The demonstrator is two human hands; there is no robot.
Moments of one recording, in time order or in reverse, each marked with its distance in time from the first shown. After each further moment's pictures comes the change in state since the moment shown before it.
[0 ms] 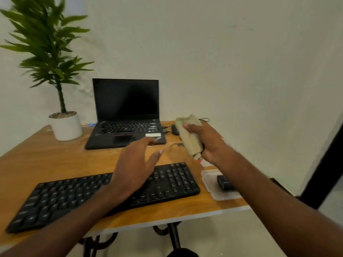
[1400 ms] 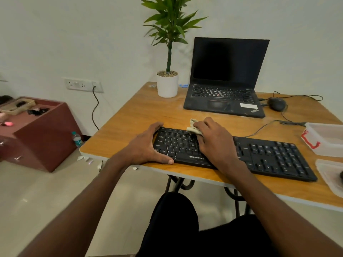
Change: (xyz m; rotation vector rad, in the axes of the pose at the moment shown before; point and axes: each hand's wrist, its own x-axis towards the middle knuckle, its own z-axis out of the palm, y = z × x) left_hand -0.122 -0.187 -0.177 -0.095 -0.408 -0.516; right_hand -0.042 0.159 0.207 -1.417 -0.206 -0.985
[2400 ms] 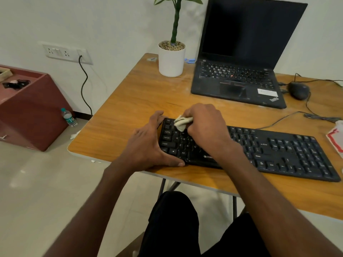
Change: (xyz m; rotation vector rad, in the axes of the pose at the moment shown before) left_hand 0.011 -0.005 0.002 0.052 0.090 0.004; right_hand 0.077 -0.050 0.015 0.183 -0.348 0.243
